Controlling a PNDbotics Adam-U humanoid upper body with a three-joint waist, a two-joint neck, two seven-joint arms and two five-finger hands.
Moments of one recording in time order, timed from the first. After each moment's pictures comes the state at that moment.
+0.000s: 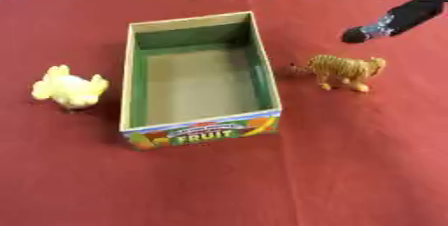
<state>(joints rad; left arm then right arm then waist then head) -0.32 0.62 -0.02 -1.99 -0.24 -0.04 0.52 -0.94 -0.85 0.30 -1.32 0.60 -0.39 0.68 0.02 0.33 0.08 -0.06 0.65</state>
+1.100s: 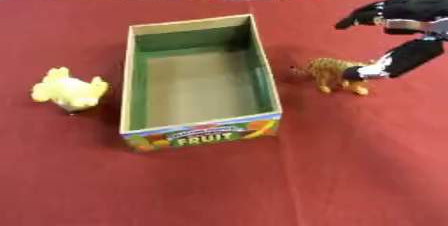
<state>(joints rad) -0.32 0.64 -0.04 -1.99 -0.24 -0.04 0.48 -0.81 -0.92 0.37 -1.50 0.65 -0.19 0.62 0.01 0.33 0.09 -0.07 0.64</state>
